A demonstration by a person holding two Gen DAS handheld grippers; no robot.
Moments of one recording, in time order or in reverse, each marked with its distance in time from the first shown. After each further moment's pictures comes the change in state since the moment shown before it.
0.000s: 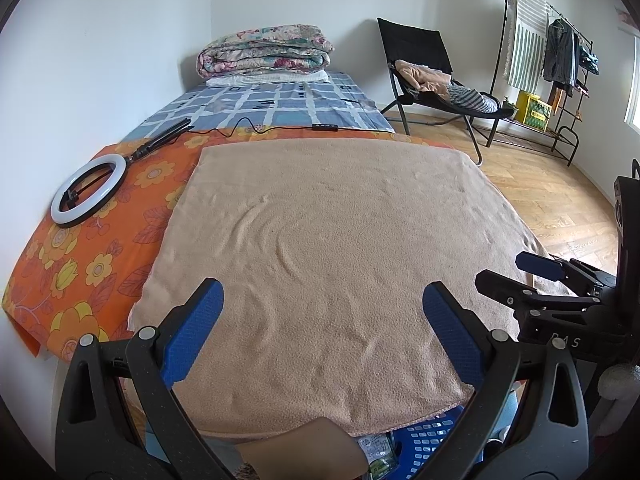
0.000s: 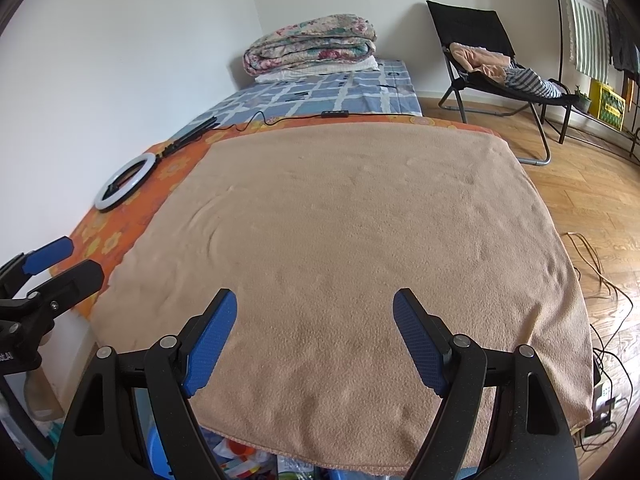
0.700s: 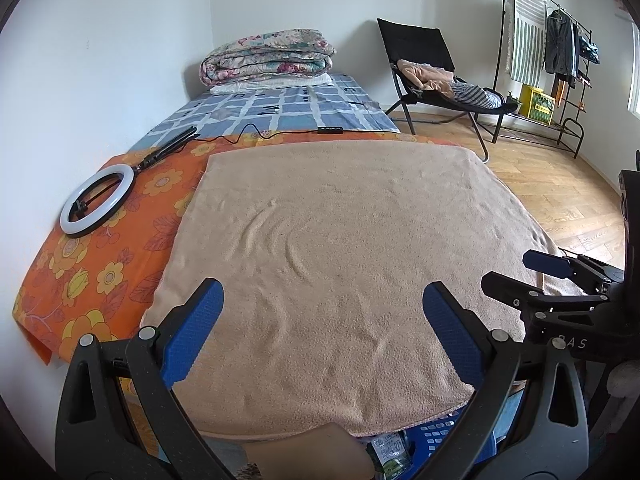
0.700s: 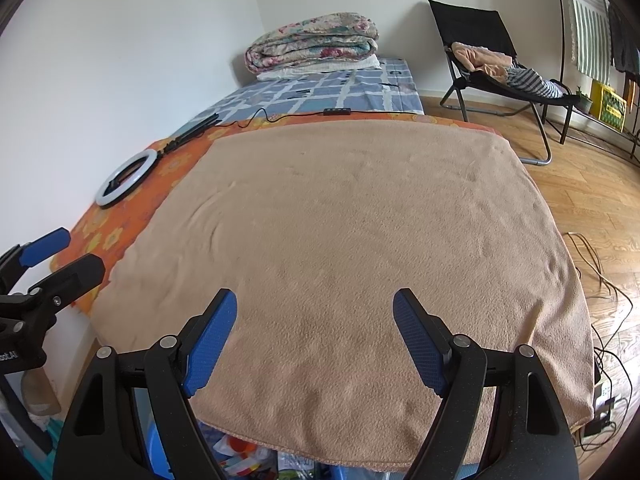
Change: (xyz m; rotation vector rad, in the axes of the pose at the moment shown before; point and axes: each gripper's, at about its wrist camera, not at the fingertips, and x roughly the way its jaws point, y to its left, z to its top) left arm -0.003 0.005 0.001 0.050 -0.017 0.038; right arm 0.001 0.001 -0.005 -0.005 0.004 0.002
